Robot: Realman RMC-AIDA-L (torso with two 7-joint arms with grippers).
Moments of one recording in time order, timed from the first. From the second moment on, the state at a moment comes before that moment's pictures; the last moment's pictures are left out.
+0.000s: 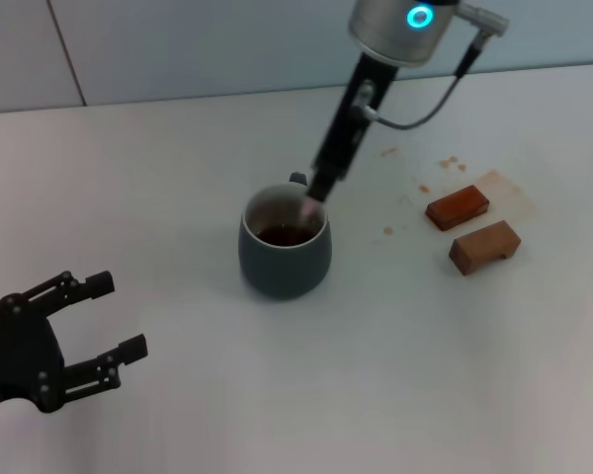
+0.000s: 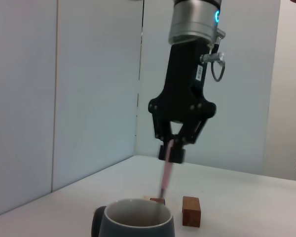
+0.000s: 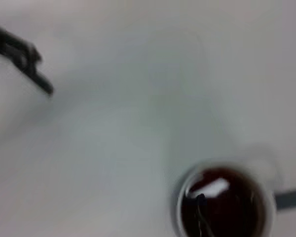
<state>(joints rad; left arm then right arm) -0.40 -2.03 0.31 0.46 2.15 1.82 -0.88 1.38 2.03 -1.05 -0.67 -2.71 -1.65 2.36</state>
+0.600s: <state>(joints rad) -0.40 -2.03 0.31 0.46 2.15 1.82 -0.88 1.38 2.04 -1.05 -0.71 -2.76 -1.65 2.38</state>
